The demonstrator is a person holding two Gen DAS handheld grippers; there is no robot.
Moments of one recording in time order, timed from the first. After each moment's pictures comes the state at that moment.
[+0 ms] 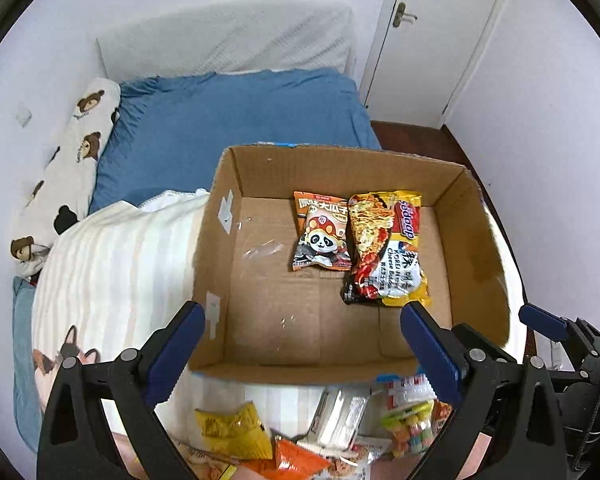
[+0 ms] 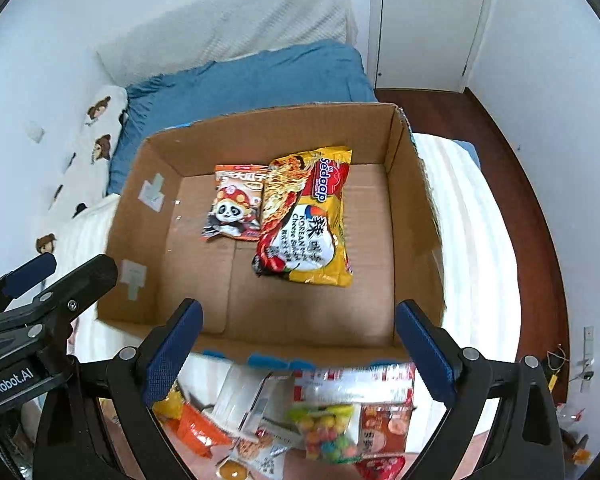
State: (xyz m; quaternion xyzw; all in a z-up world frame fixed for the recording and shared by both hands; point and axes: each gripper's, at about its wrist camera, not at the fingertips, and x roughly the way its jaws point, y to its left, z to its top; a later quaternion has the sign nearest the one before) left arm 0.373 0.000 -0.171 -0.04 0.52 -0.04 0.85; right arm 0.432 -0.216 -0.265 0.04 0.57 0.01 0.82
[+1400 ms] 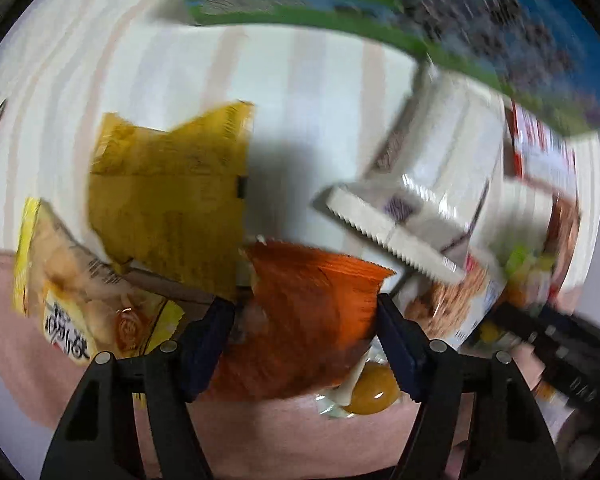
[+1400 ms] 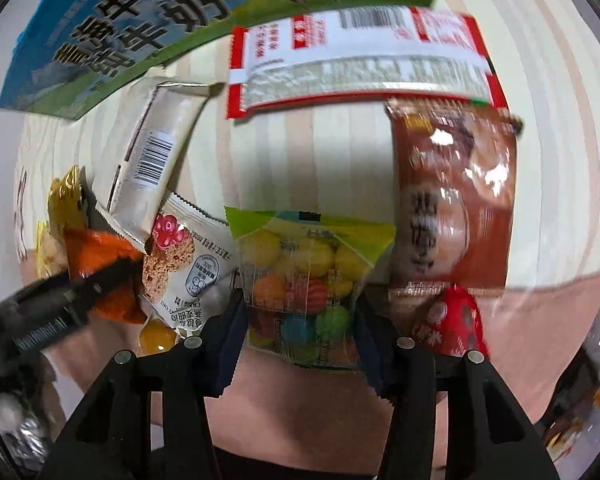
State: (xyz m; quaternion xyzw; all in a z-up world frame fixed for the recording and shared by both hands) left arm 0.254 -0.006 -0.393 -0.06 0.72 -0.05 0.69; right arm 0.277 -0.239 -0.460 0.11 0.74 0.03 0.67
